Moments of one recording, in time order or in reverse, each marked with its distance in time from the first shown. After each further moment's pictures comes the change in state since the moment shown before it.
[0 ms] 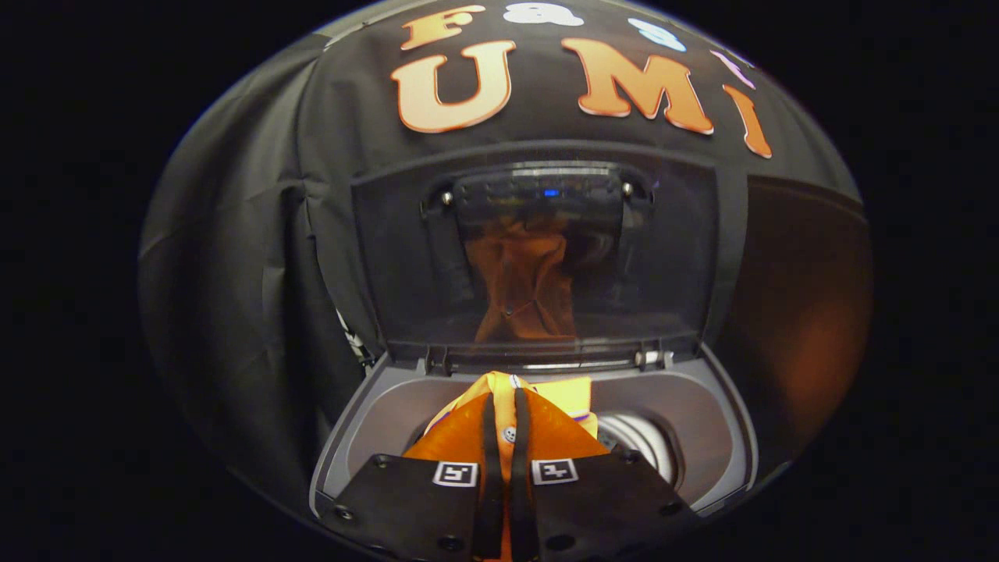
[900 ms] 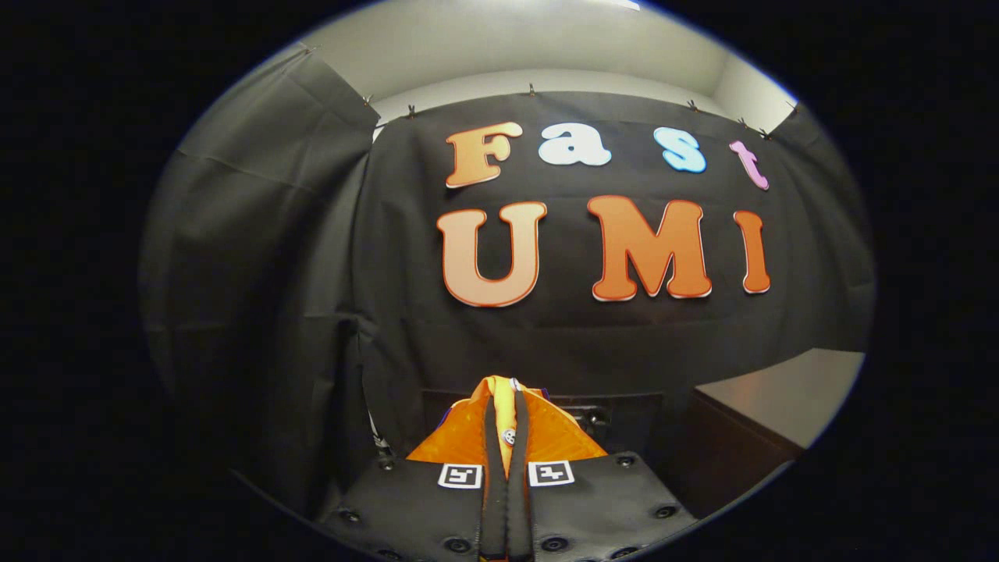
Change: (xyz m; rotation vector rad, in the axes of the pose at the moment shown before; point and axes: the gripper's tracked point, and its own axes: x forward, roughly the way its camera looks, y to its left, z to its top) arm -0.169 0.020 0.187 -0.114 -0.513 0.078
